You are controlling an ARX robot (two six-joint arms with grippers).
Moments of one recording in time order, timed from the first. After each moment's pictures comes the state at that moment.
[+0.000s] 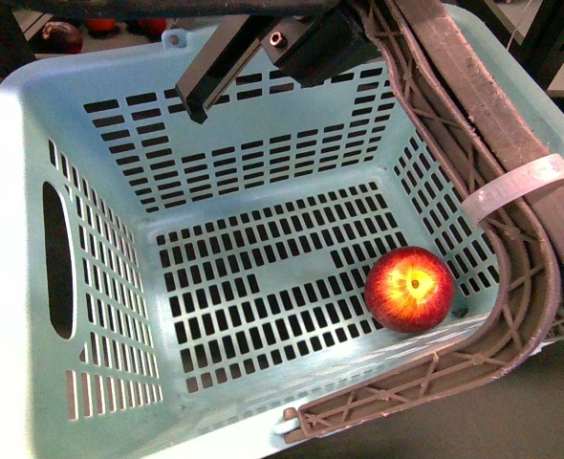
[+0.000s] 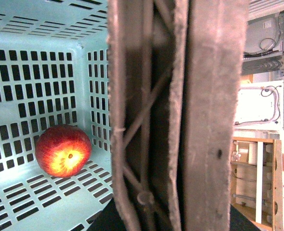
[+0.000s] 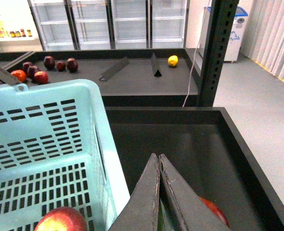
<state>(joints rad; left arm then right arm) -0.66 1.65 1.10 0.02 0.14 -1.02 0.00 0.44 0.02 0.44 0.00 0.00</state>
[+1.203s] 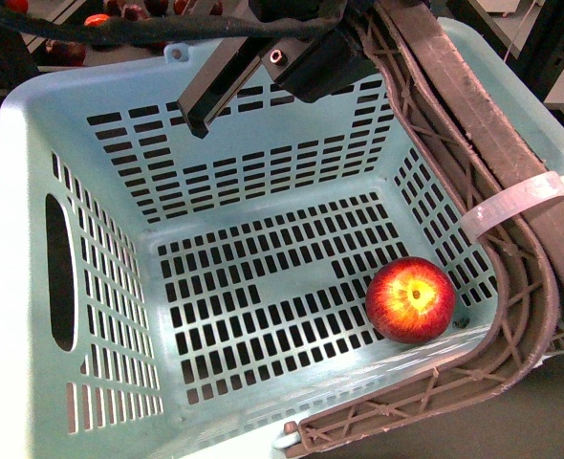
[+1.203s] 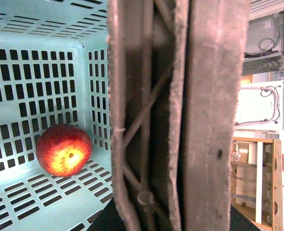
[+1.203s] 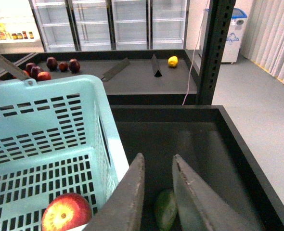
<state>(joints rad) -0.66 1.65 1.10 0.02 0.14 -1.02 0.00 0.01 0.02 0.00 0.00 0.00</state>
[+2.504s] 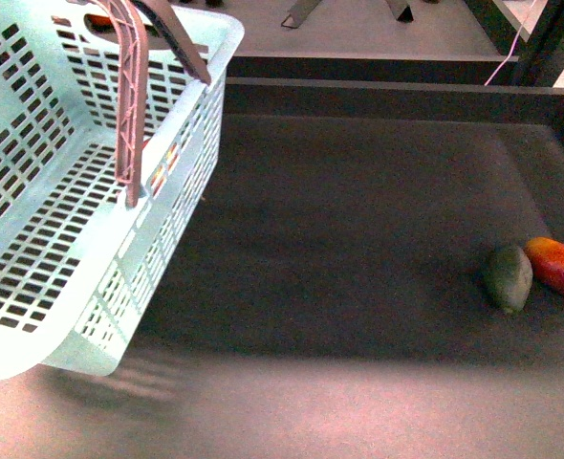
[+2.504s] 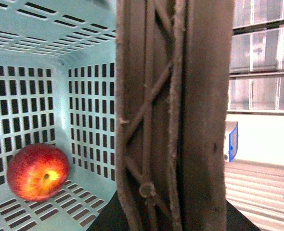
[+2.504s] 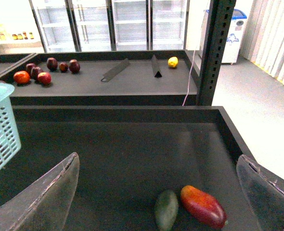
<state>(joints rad) -0.14 1.67 0.95 0.34 -0.23 -1.45 0.00 0.01 0.02 0.00 0.00 0.00</state>
